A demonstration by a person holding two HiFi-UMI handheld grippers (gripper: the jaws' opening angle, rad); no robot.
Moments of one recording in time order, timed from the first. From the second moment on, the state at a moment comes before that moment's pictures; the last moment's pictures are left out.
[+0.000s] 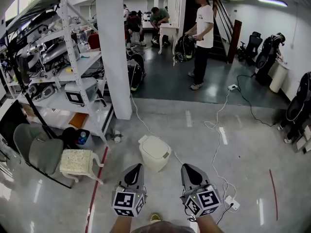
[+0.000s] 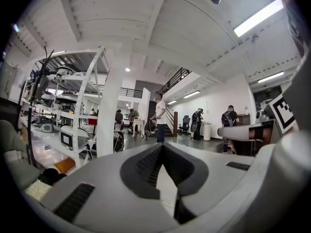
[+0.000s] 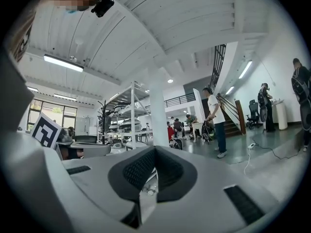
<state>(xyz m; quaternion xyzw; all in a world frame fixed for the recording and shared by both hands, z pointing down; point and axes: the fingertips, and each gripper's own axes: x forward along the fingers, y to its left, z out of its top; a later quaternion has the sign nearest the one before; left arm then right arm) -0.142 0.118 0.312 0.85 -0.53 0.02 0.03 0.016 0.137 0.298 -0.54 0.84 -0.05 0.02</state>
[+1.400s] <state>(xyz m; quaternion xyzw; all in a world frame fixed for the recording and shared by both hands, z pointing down) -0.083 -0.142 0.332 0.85 -0.52 0.04 0.06 0.081 -0.120 0.316 -0.54 0.84 -0.07 0.01</state>
